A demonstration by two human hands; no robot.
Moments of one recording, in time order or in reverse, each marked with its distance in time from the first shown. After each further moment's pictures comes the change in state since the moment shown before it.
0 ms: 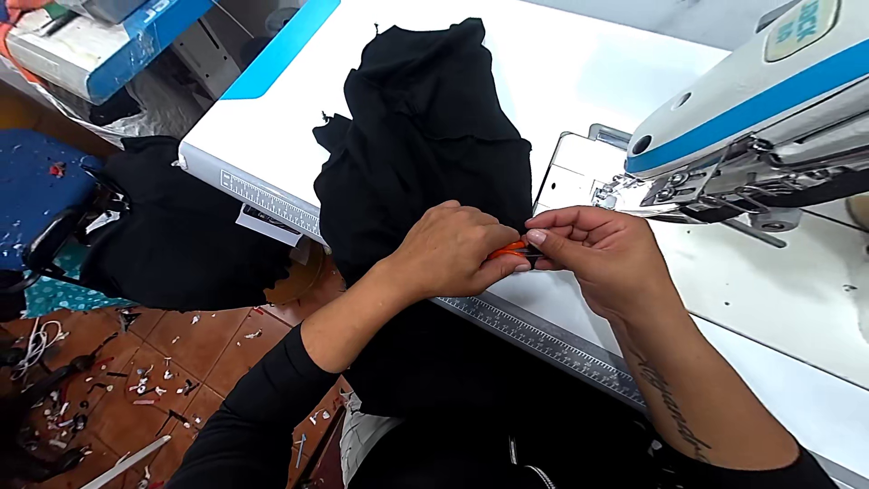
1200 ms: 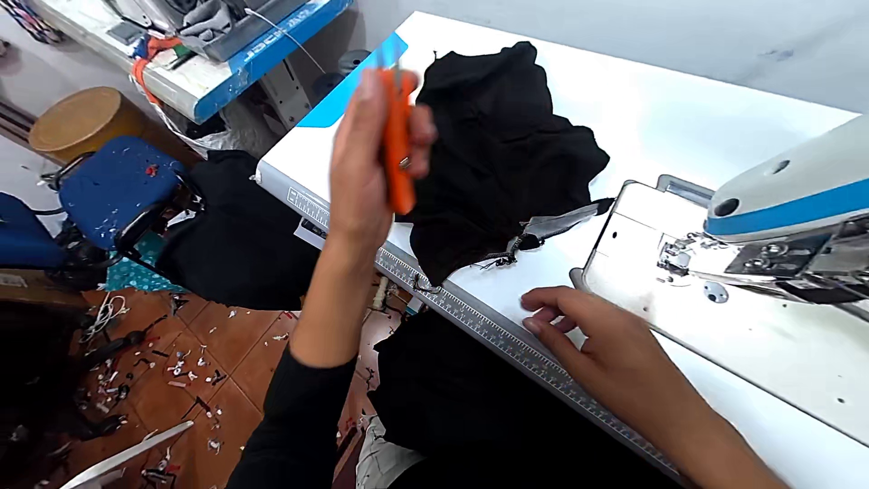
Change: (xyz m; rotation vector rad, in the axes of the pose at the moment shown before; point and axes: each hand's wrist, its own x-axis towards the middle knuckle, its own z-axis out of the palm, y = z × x) left_hand -0.010 -0.023 -0.120 -0.883 0.838 -0.396; right_hand -0.012 0.031 0.025 -0.670 -0.231 -0.539
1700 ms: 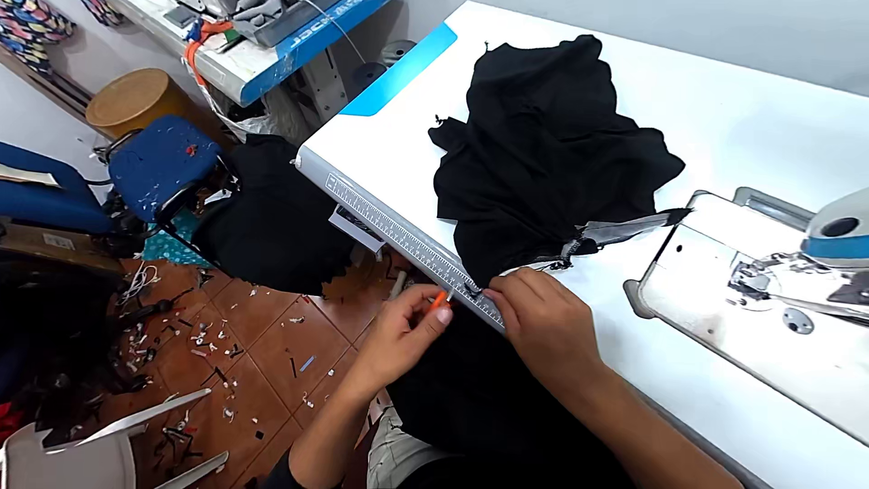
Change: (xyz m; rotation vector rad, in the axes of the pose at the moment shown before) left_hand -0.180 -0.041 -0.049 0.460 -0.089 -0.430; right_hand 0.041 -0.034 0.072 -0.182 0.191 -0.224
